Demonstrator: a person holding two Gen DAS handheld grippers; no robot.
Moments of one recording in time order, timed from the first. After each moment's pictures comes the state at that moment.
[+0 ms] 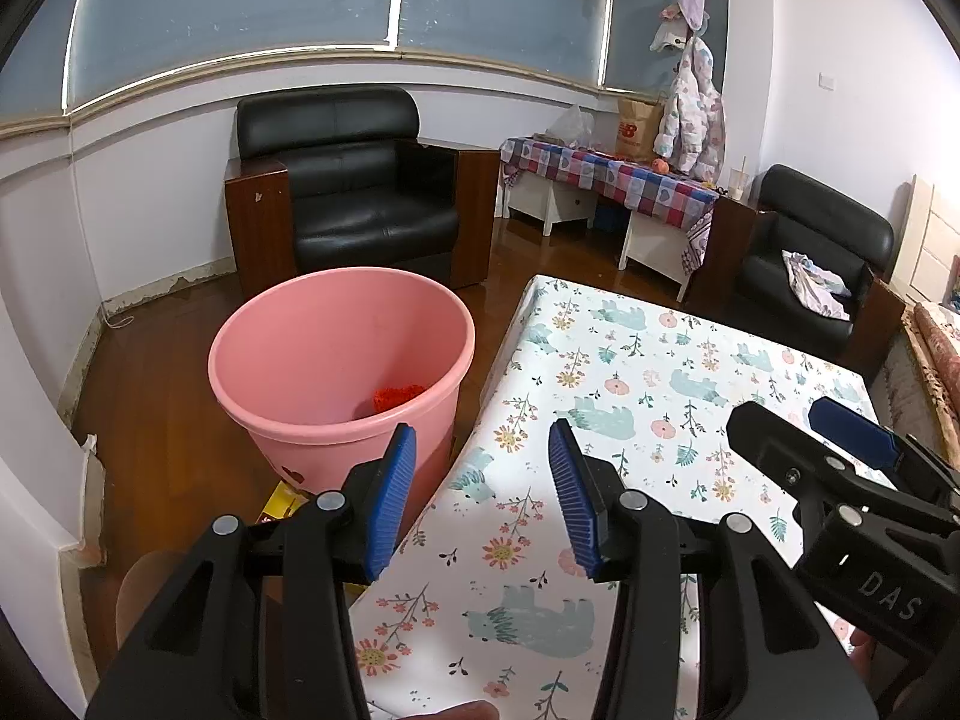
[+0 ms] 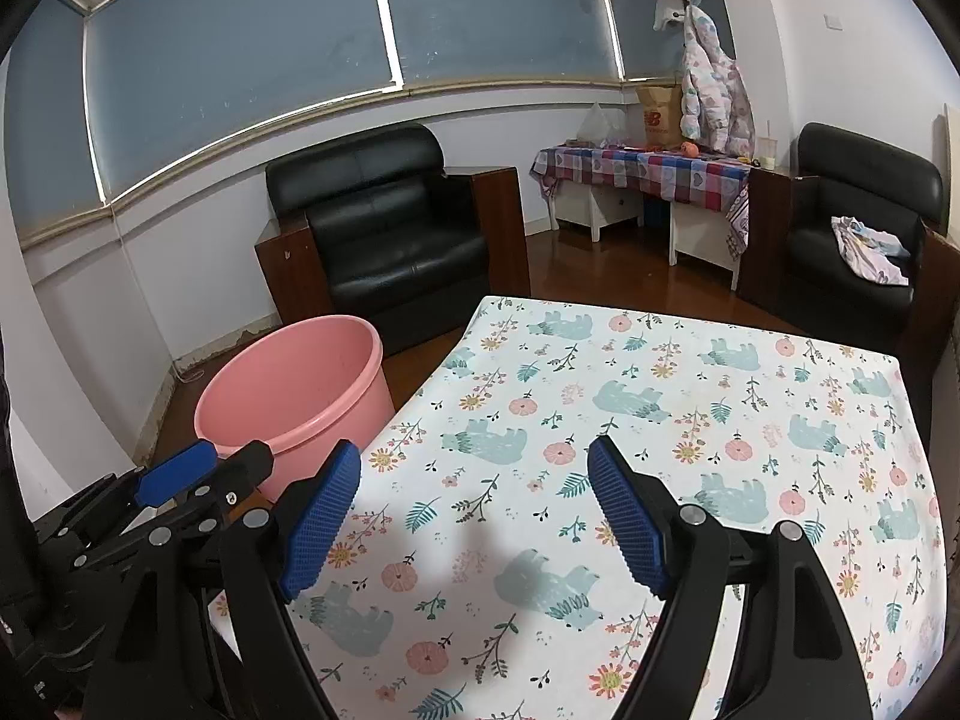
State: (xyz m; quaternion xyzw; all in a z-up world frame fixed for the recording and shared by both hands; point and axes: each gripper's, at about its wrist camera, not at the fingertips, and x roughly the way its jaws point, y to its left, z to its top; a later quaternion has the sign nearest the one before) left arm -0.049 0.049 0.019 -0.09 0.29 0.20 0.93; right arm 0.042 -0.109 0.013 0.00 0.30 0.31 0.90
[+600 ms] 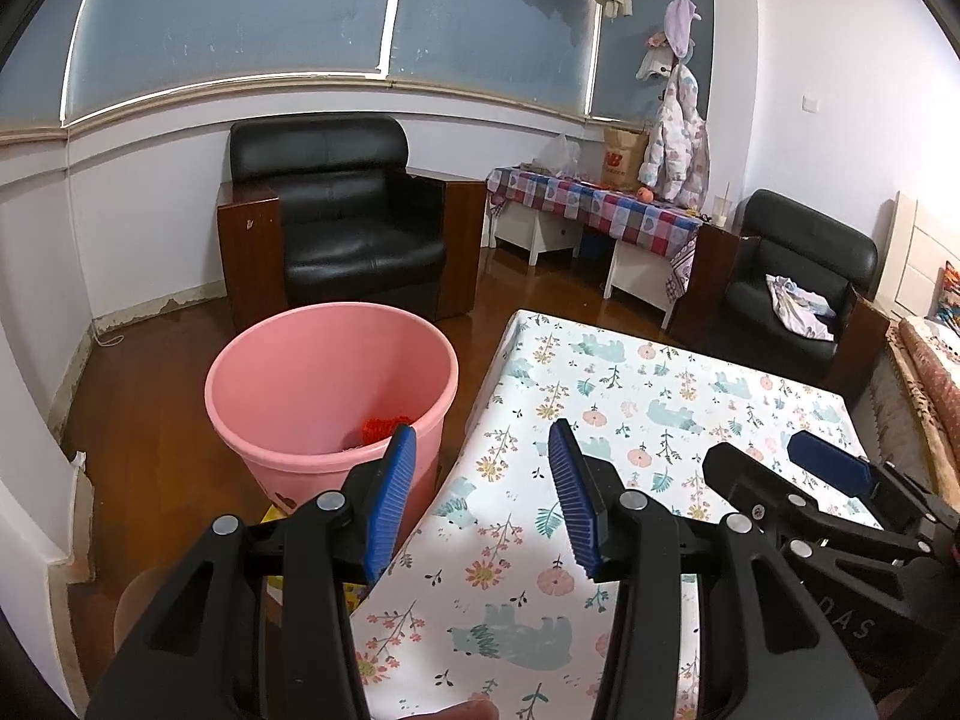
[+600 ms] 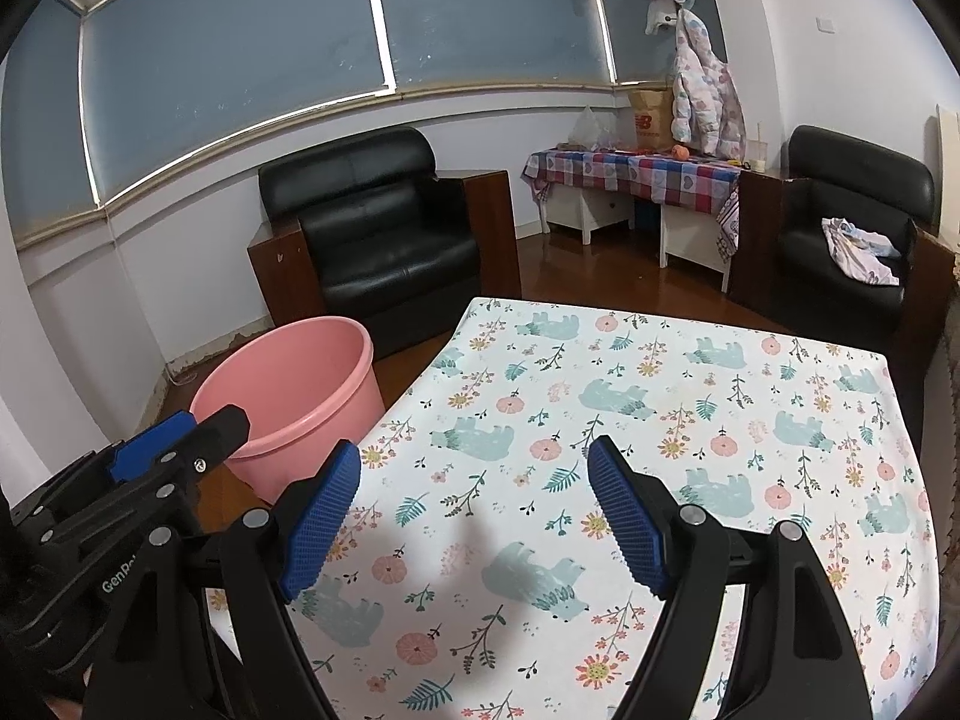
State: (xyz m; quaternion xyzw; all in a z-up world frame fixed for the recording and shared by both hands) left arm -0.055 0.041 0.033 -0.09 0.25 0.19 0.94; right arm 0.040 -0.118 0.014 0.01 0.30 0.30 0.91
